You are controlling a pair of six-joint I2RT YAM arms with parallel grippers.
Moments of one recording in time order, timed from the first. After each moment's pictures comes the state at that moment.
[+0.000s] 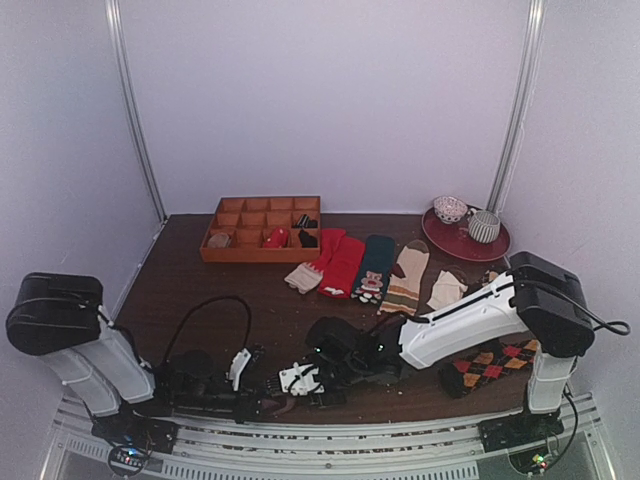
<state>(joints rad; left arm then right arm) -1.18 1.64 0.09 1.11 0.15 -0.63 1.25 1.91 1.05 0.00 -0.17 -0.57</state>
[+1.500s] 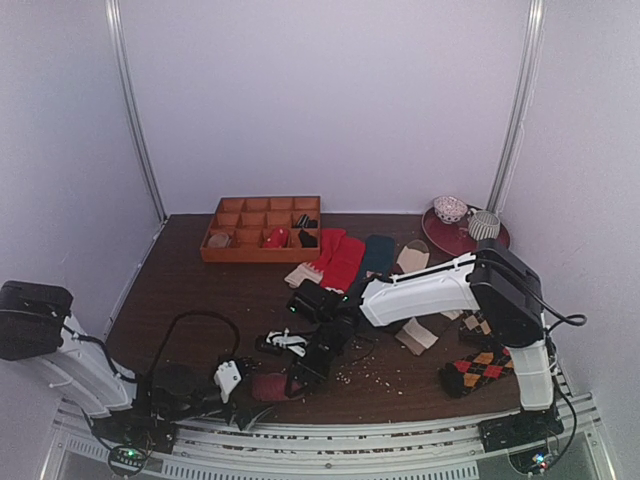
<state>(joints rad) -1.36 1.40 0.01 1.05 -0.32 0.02 1.10 2.15 1.49 -0.51 -0.60 -0.10</state>
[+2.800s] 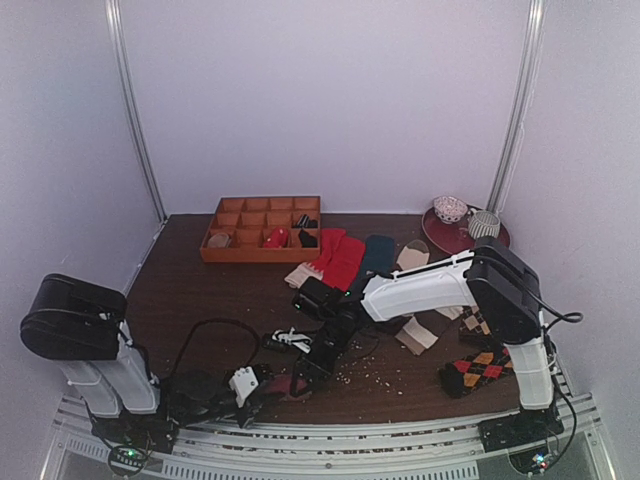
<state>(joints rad) -1.37 1.73 0.08 1.26 -0.30 0.01 1.07 2.17 1.49 -0.57 -0.67 -0.08</state>
